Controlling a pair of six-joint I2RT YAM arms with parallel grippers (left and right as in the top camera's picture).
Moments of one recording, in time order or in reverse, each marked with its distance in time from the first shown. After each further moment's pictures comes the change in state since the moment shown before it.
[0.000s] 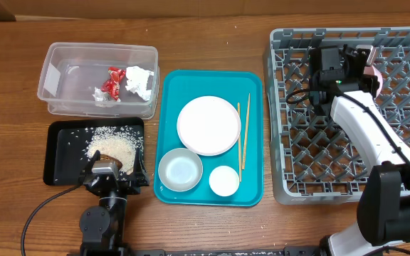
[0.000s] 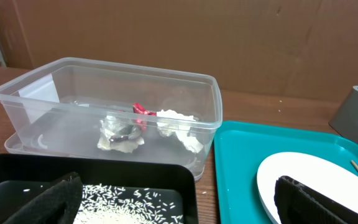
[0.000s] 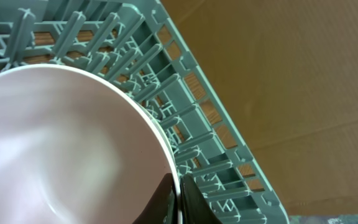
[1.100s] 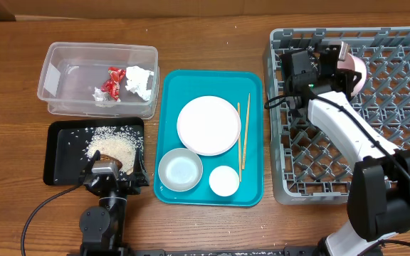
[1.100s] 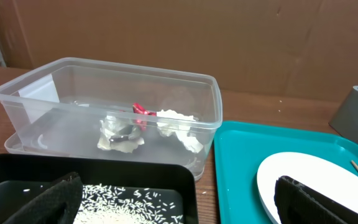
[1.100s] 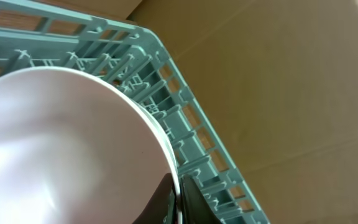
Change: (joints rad) left arm 0.000 0.000 0.000 0.000 0.000 0.000; right arm 0.137 0.050 -0.001 0.096 0.159 -0.043
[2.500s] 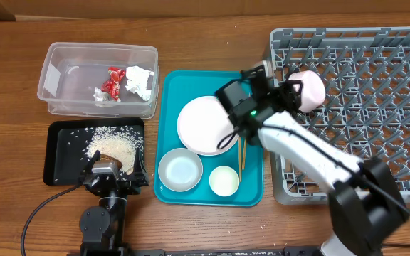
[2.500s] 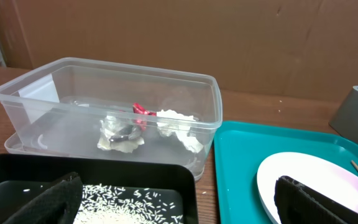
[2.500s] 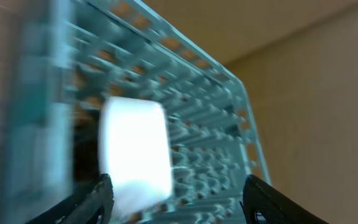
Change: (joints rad) left arm 0.000 0.000 0.000 0.000 0.000 0.000; right arm 0.399 -0.022 0.000 -0.159 -0.136 -0.006
